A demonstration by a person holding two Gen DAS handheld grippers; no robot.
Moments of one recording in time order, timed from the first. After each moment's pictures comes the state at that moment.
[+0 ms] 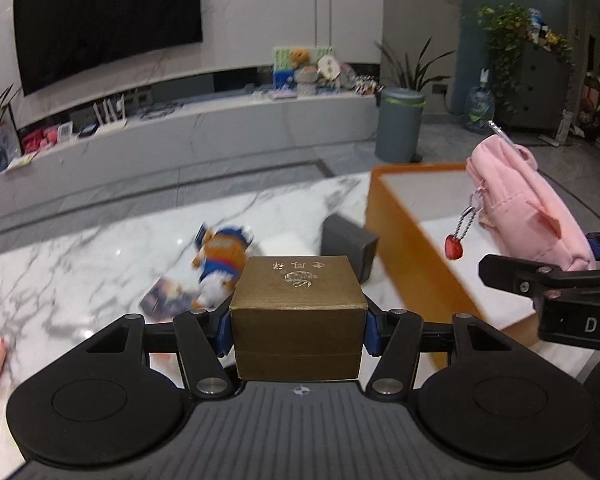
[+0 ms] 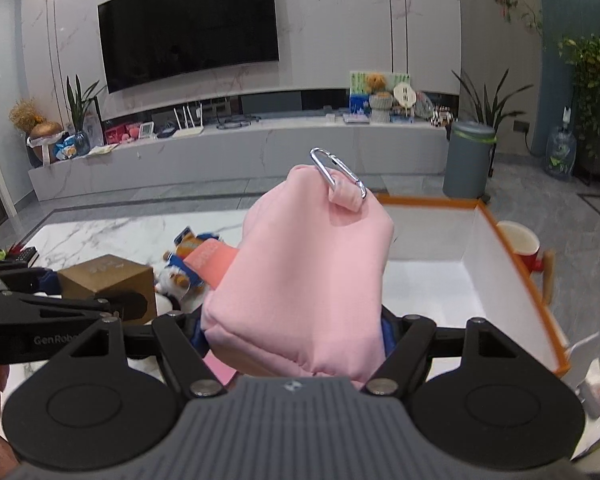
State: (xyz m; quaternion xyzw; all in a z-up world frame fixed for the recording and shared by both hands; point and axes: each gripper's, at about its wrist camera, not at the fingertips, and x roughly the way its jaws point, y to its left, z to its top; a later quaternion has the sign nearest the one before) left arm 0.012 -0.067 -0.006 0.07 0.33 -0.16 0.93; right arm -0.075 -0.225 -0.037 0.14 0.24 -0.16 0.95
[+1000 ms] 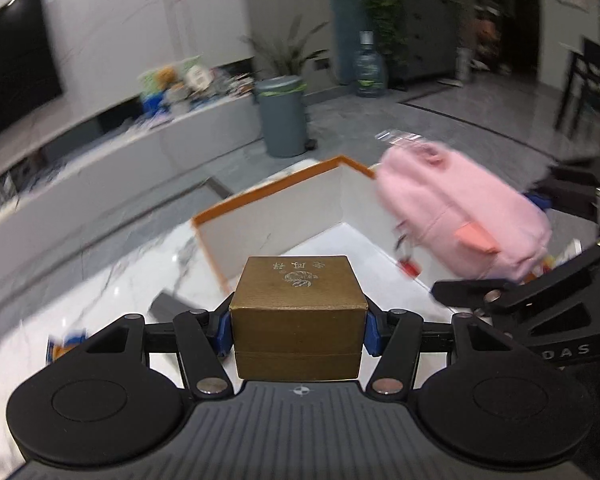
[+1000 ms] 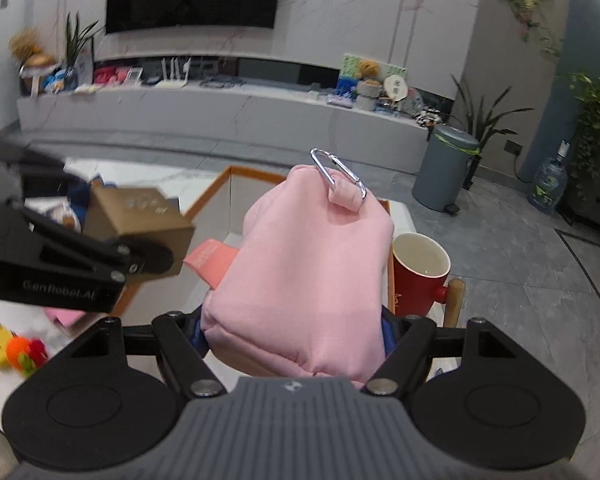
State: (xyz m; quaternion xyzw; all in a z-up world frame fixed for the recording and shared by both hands) left arm 0.061 -0.228 -0.040 0.19 0.31 -0.32 0.88; right arm -0.087 -0.374 -0.071 0.05 0.32 -0.15 0.93
